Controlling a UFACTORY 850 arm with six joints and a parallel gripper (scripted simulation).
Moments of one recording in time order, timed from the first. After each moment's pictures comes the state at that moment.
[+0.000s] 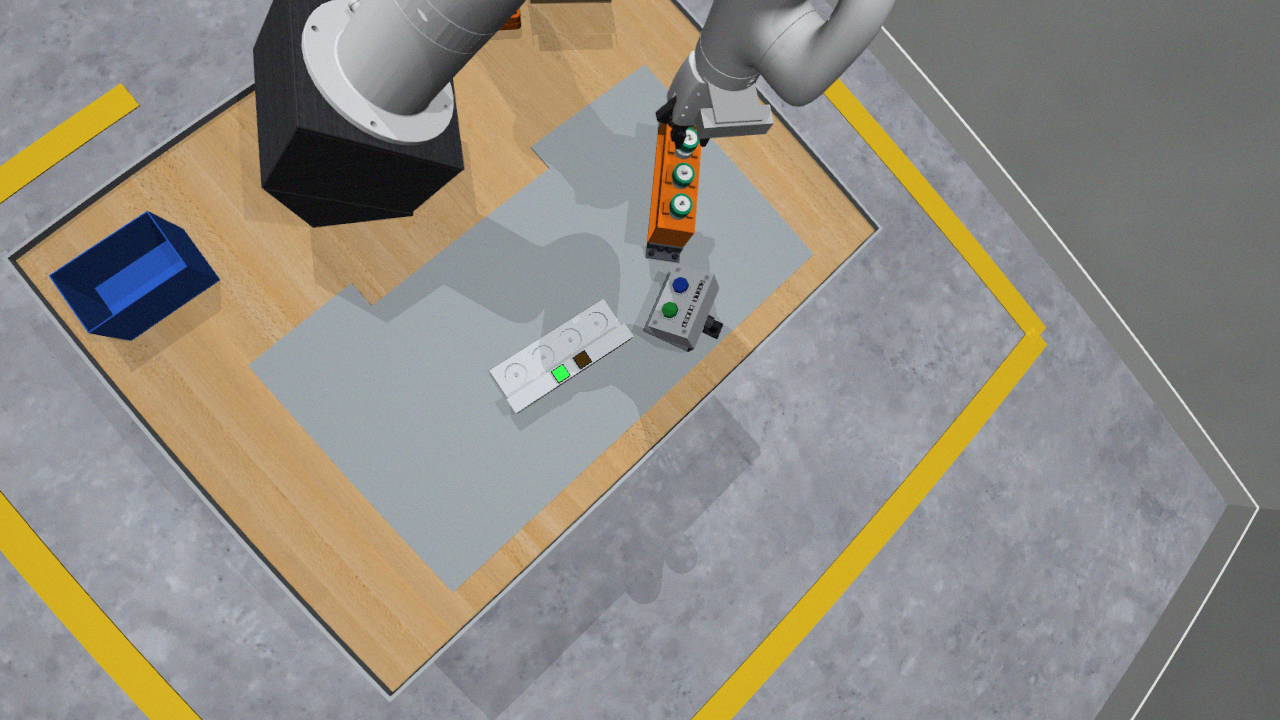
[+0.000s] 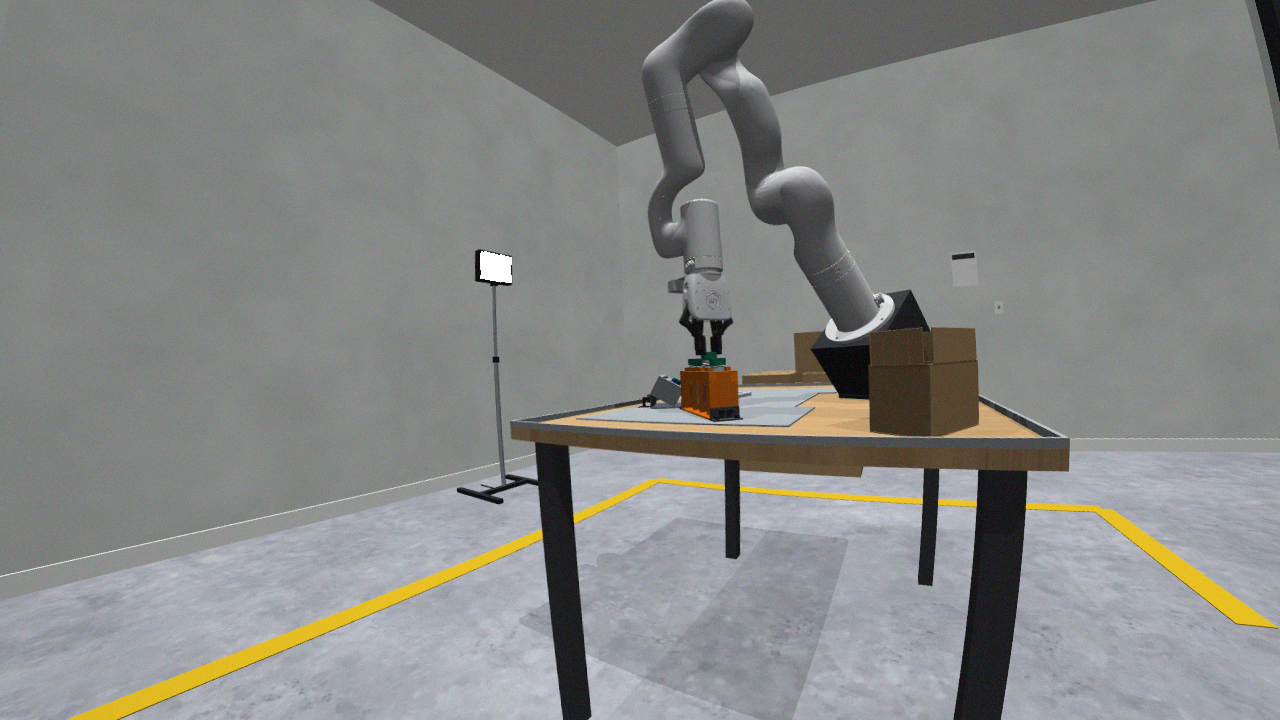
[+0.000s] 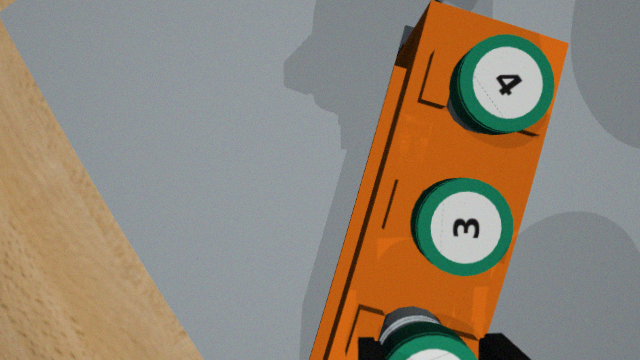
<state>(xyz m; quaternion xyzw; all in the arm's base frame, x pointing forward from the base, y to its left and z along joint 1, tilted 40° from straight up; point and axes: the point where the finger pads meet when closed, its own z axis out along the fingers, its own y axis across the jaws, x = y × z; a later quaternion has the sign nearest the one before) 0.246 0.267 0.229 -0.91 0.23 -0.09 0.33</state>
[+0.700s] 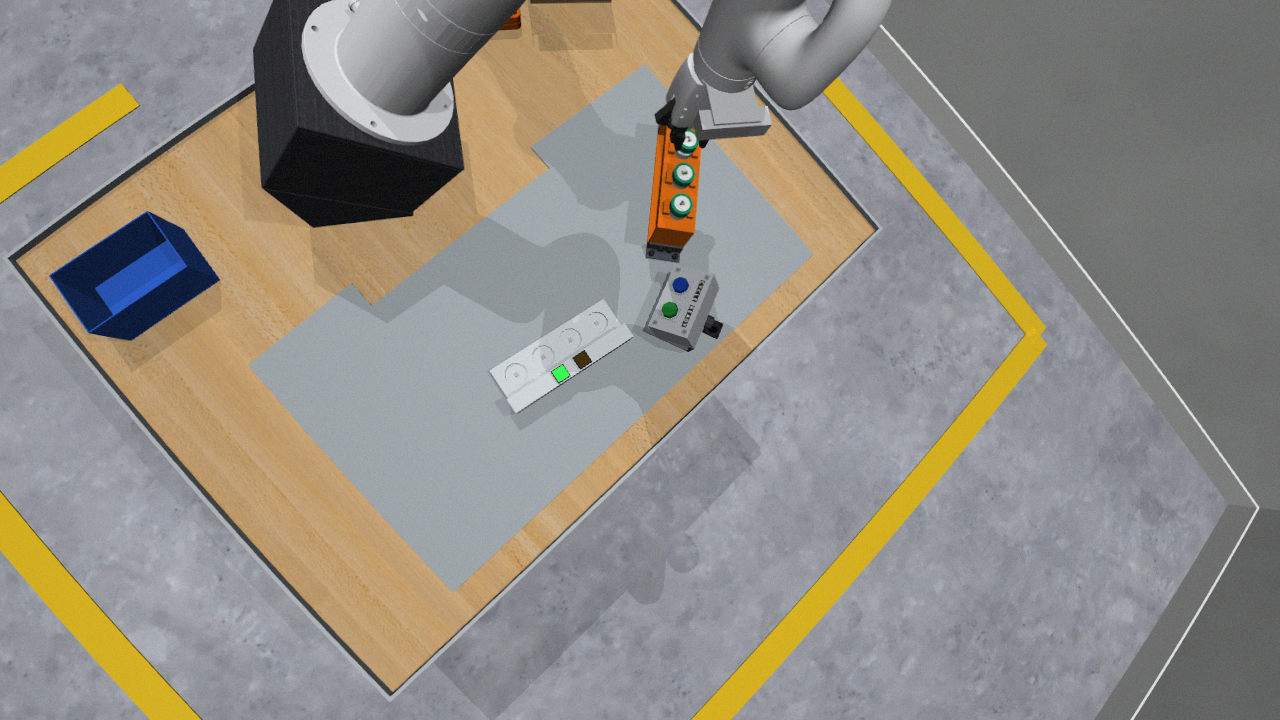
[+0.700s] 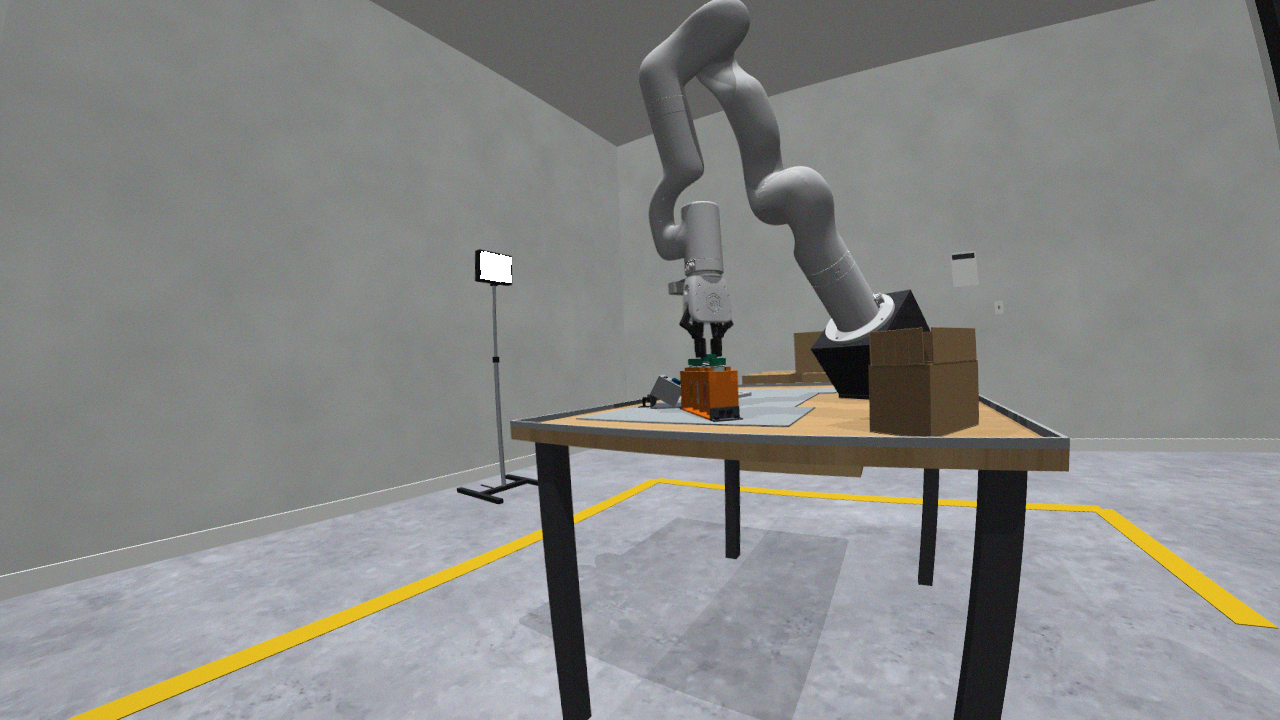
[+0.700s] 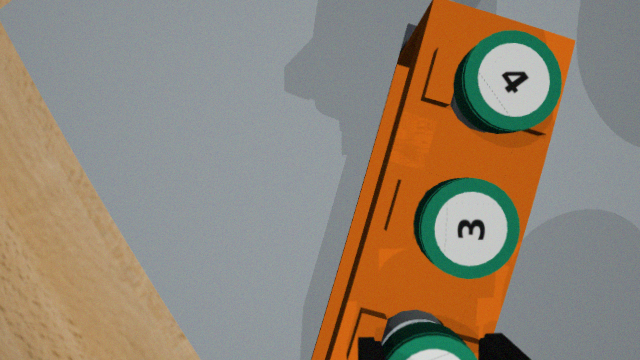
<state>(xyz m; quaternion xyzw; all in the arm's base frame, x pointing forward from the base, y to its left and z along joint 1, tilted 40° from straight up) 0.248 0.270 0.225 -0.91 0.23 -0.09 0.33</state>
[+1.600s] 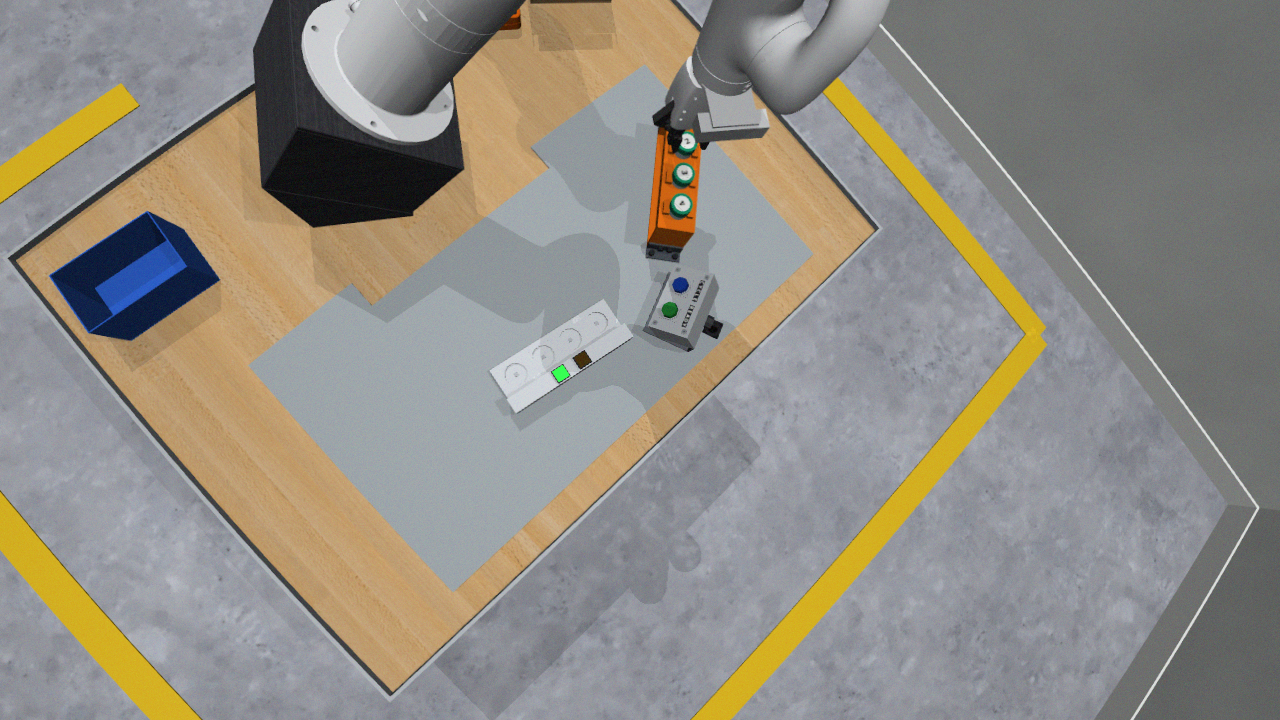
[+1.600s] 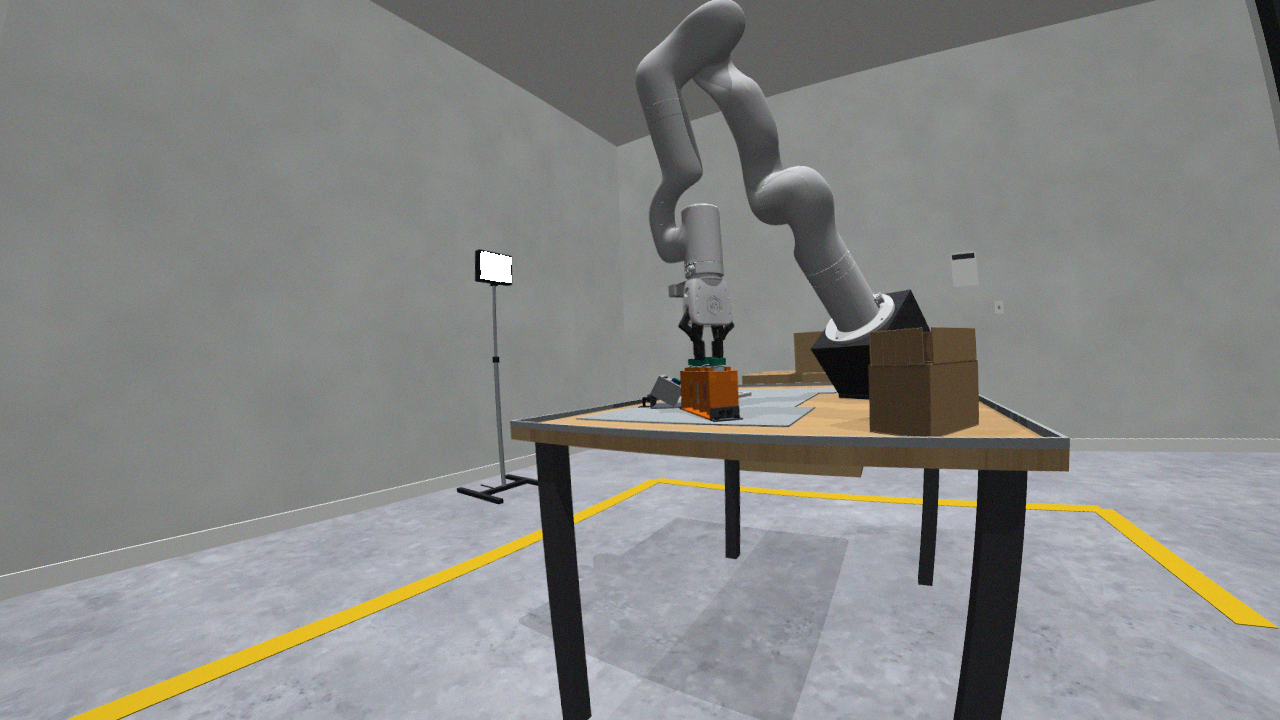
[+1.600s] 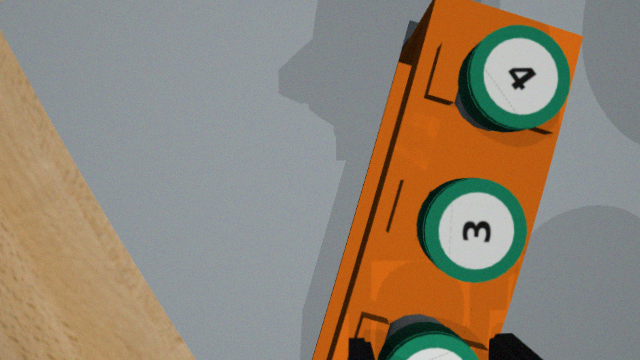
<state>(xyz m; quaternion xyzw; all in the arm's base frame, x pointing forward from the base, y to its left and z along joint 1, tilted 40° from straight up) 0.250 0.273 0.221 -0.91 0.23 -0.09 0.33</state>
